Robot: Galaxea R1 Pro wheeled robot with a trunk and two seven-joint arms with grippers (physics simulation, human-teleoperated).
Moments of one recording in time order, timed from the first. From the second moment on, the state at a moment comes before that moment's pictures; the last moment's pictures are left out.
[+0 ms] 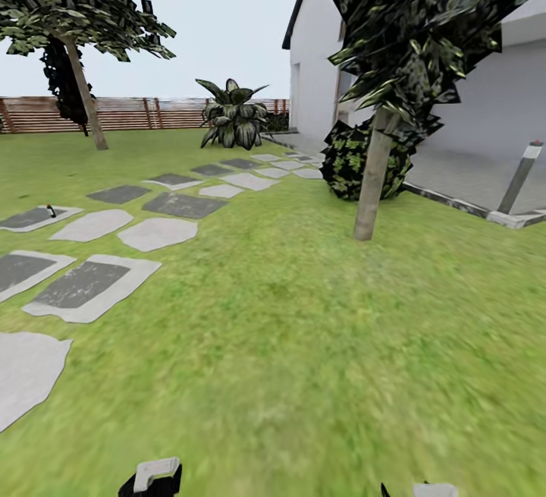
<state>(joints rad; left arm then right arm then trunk) -0.29 0.02 0.13 -0.33 0.00 -0.33 -0.01 -0.07 -0.10 0.00 -0.64 -0.01 -0.32 0.00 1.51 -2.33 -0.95</state>
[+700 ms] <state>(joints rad) -0.46 0.02 0.12 -0.32 0.00 -0.33 -0.01 -0.25 -0.11 0.00 -0.61 0.01 -0.32 0.00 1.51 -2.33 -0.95</state>
